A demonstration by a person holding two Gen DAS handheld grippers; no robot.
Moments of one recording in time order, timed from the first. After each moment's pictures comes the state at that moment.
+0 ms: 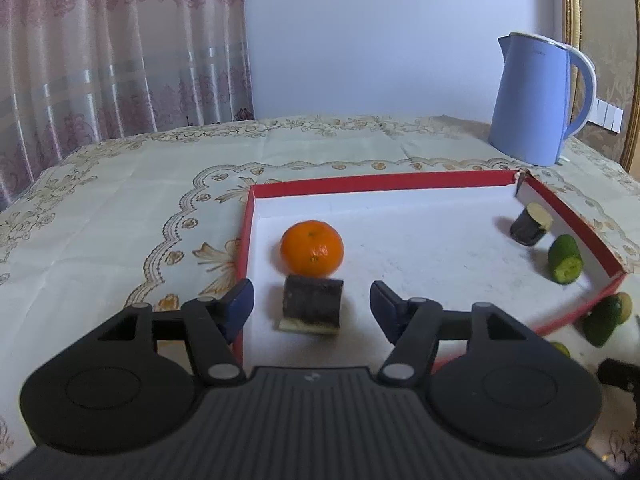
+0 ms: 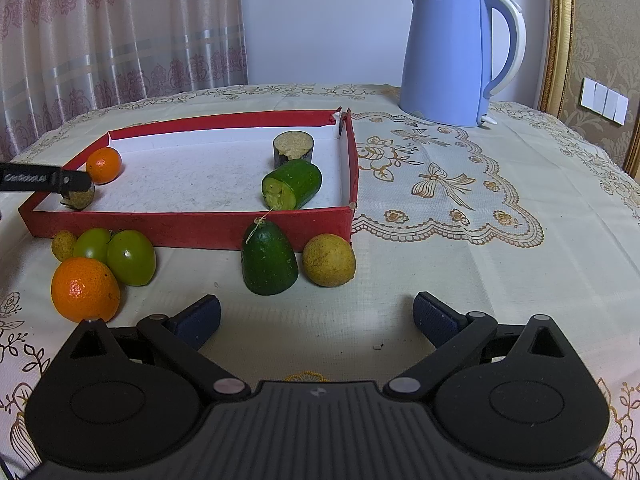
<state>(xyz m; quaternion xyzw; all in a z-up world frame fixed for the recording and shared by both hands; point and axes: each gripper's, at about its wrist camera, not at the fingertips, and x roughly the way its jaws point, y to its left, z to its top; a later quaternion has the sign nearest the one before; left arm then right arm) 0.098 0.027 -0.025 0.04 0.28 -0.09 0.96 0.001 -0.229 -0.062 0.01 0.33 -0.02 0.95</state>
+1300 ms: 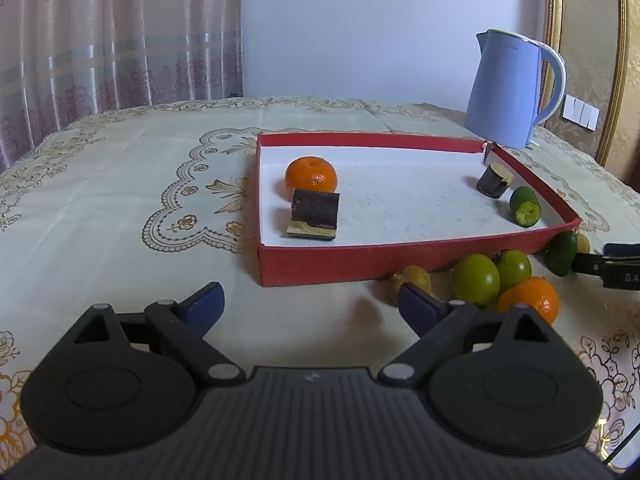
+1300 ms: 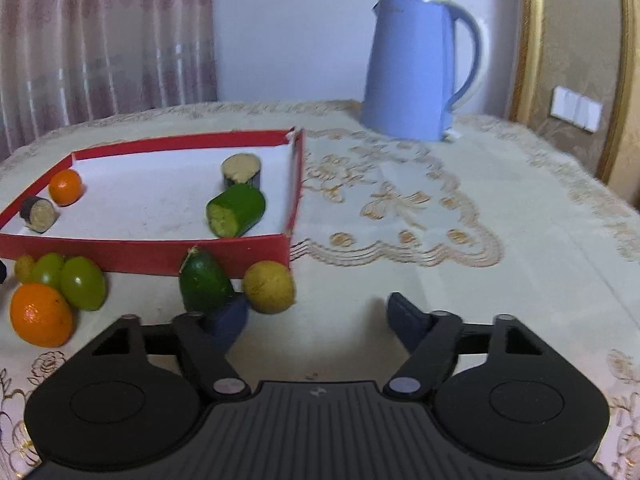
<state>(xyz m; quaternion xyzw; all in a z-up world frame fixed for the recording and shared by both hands) 0.038 0.059 -0.041 0.01 0.29 -0.12 0.95 0.011 -0.253 -0.058 0.01 0.31 -0.05 0.95</state>
